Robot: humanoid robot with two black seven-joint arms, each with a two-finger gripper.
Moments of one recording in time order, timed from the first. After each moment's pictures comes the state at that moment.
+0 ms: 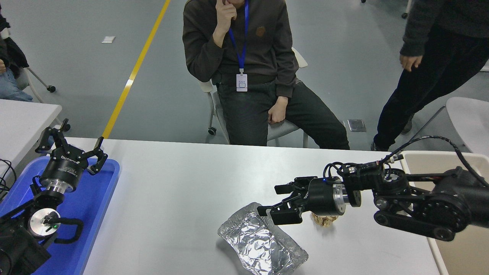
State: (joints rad) left arm -0.56 0.46 -0.60 -0.39 -0.23 -0.70 -0.59; right arm 1.14 -0.42 -0.26 1.27 -1.59 -0.03 0.34
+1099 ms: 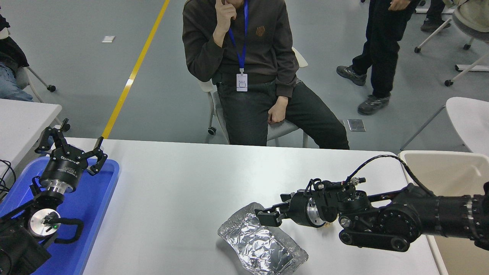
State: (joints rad) left arm -0.56 0.46 -0.60 -0.39 -0.23 -0.70 -0.59; right arm 1.08 -0.26 -0.34 1.27 -1.31 -0.11 -0.13
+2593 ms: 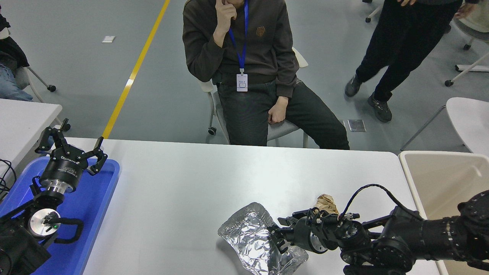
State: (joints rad) left arm -0.56 0.46 -0.60 -0.39 -0.23 -0.70 -0.59; right arm 0.99 -0.22 -0.48 1.15 -1.53 -0.24 -0.11
